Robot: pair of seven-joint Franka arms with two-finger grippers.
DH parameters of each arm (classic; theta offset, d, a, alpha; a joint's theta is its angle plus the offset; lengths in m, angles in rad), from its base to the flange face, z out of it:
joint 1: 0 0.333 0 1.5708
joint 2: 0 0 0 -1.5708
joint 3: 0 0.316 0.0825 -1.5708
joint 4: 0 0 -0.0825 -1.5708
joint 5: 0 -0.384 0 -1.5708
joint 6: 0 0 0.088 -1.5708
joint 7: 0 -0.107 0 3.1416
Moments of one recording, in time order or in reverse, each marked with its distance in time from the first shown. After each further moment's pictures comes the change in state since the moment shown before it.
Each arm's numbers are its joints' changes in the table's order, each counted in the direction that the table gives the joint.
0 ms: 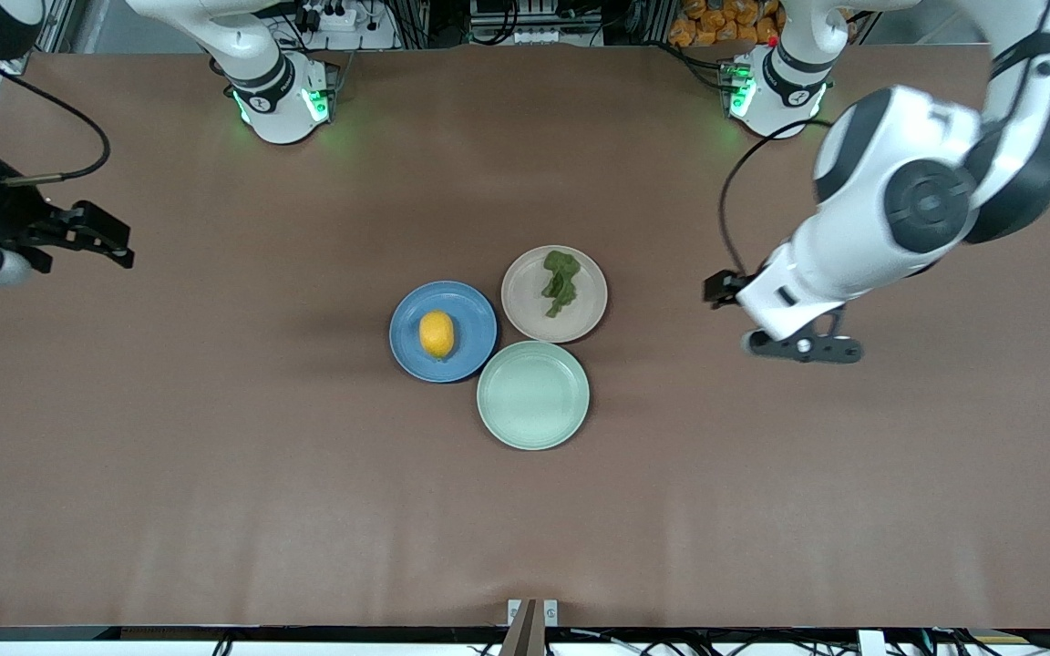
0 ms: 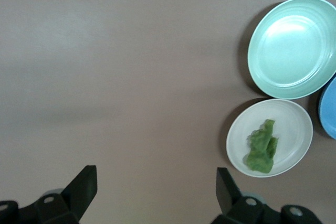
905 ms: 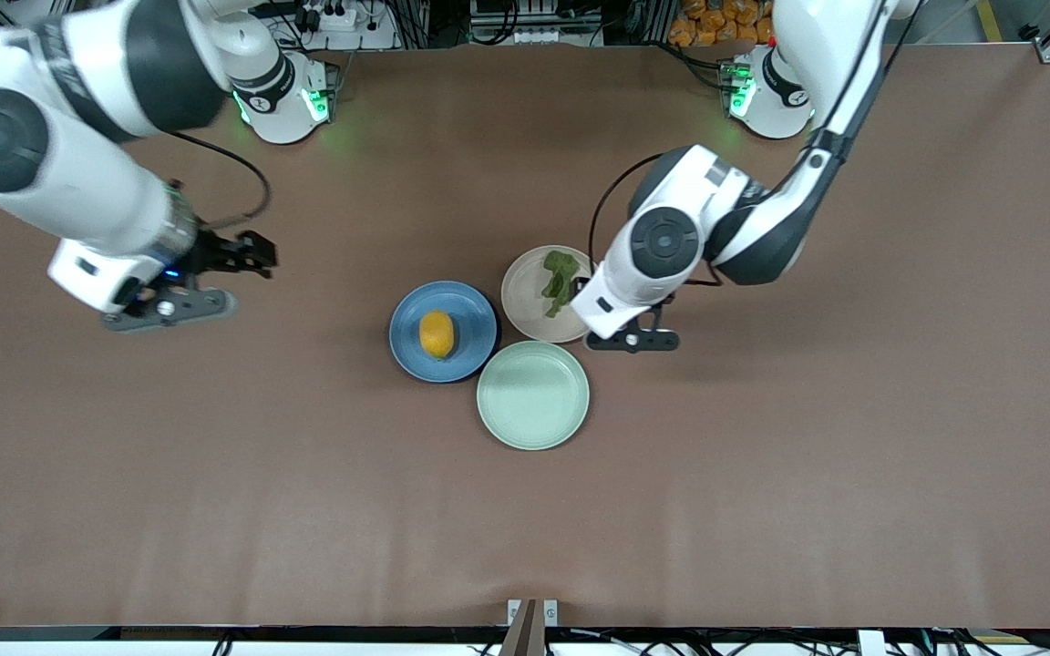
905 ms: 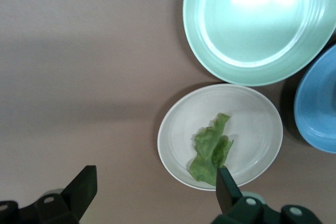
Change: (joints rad) left arm -0.242 -0.196 -0.004 0.010 -0.003 0.135 0.253; right arm 0.220 -0.163 0.004 0.002 -0.008 0.016 -0.119
